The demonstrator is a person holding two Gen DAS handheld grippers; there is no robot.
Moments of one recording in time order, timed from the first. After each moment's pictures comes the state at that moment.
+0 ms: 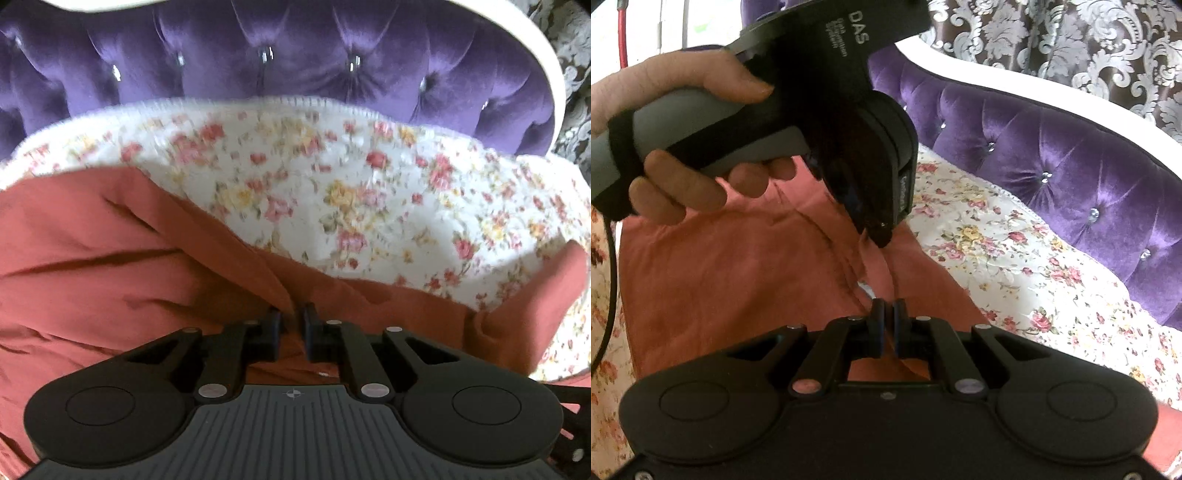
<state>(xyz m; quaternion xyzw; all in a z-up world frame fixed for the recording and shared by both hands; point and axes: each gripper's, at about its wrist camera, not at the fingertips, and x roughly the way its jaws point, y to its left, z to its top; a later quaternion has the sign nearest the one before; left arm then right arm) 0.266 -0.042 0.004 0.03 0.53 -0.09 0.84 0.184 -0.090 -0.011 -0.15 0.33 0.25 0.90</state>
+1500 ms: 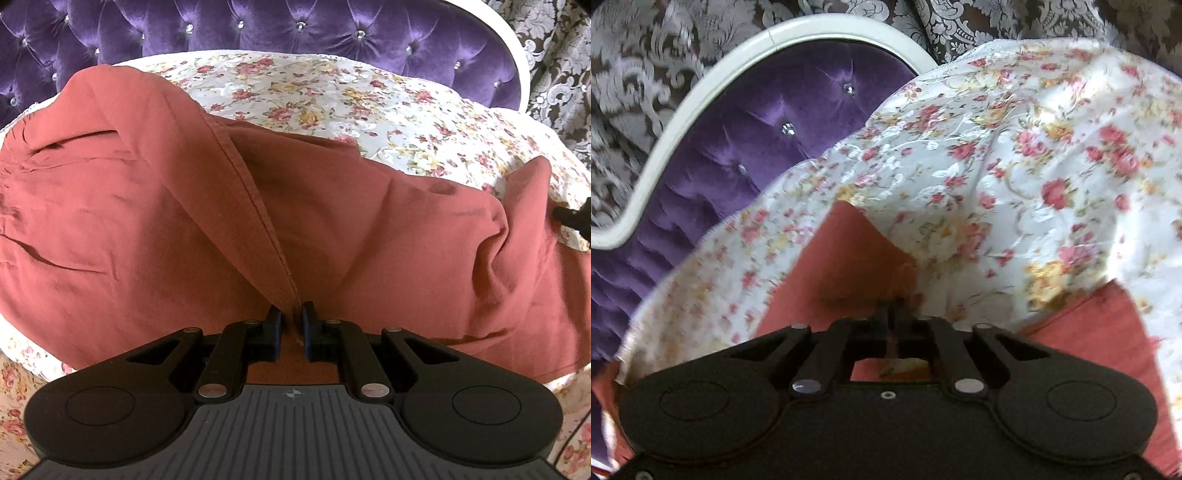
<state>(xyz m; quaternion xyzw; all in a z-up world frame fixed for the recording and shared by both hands) 0.105 0.011 -0.022 0.01 0.51 -0.08 0.86 0.135 -0.314 -0.040 0.32 0.38 -0.11 0.86</state>
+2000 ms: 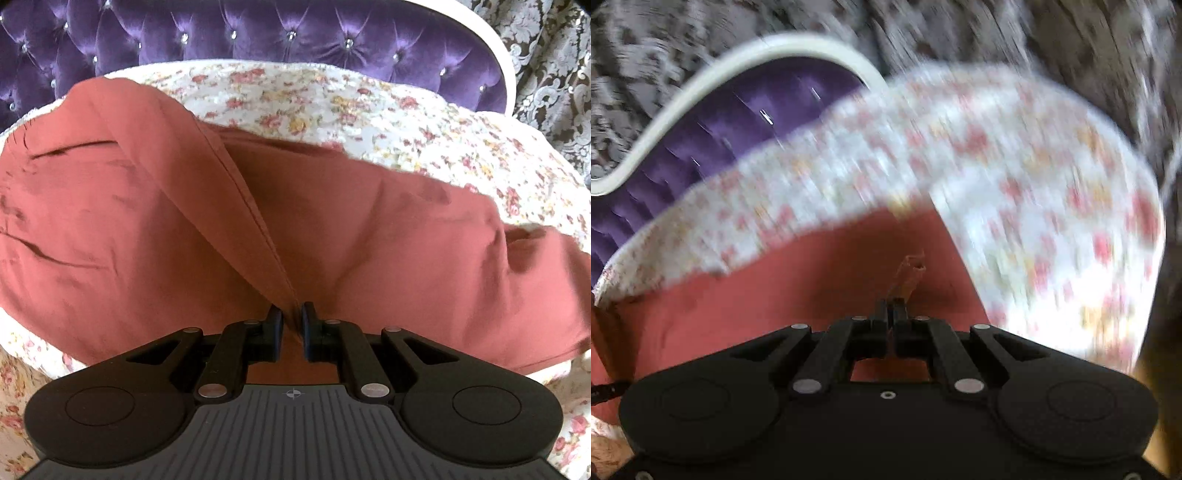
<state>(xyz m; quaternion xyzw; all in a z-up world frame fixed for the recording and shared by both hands) 0.090 0.012 -0.017 0.01 0.50 -0.09 0.86 -0.002 -0.340 -0.016 0.27 0.44 -0.17 0.84</state>
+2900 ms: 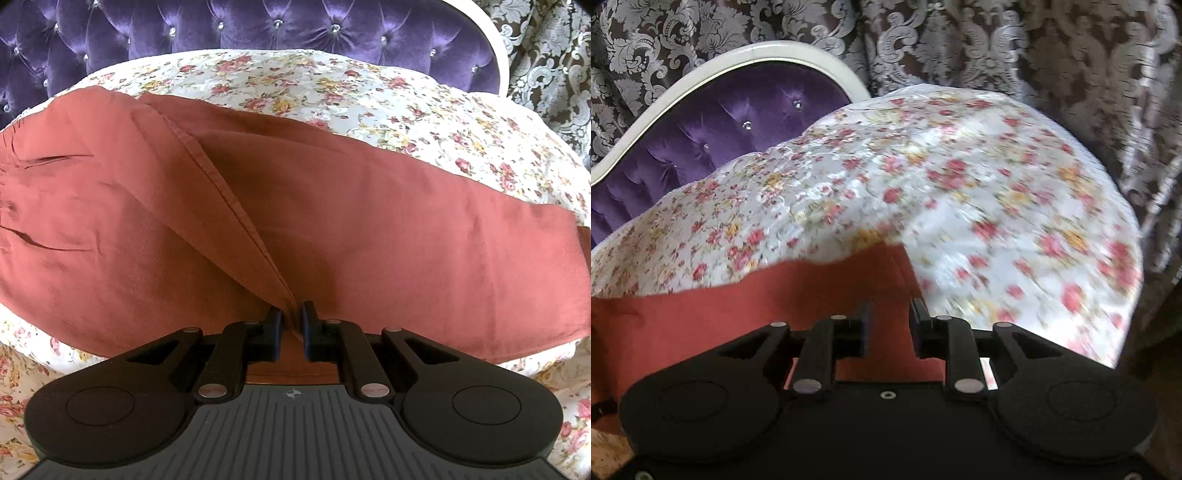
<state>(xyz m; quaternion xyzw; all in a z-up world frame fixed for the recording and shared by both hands) 0.077 -0.001 -0.024 0.03 0.50 -0.10 0.86 0.034 -0.364 0.010 0.19 0.42 -0.19 0.87</state>
